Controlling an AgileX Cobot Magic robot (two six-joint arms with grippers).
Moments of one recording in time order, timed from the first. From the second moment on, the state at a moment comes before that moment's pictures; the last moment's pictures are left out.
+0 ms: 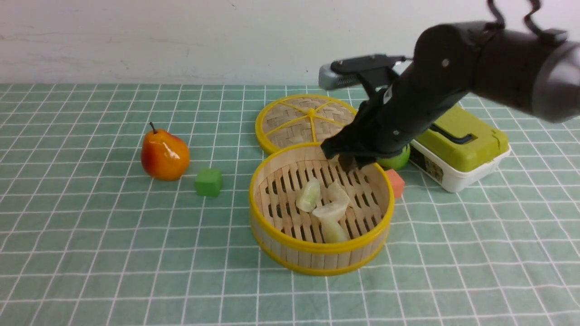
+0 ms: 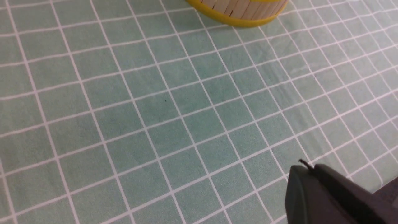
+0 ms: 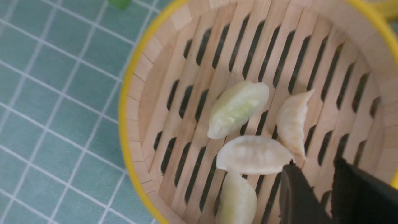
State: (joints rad) right arm 0.46 1.80 -1.60 0.18 0.82 -0.01; left arm -0.65 0.26 -0.61 0.00 1.02 -0.37
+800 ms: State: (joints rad) right arm 0.46 0.61 -0.74 0.15 0.48 -0.01; left arm -0.65 0.17 -0.45 0.04 0.82 -0.47
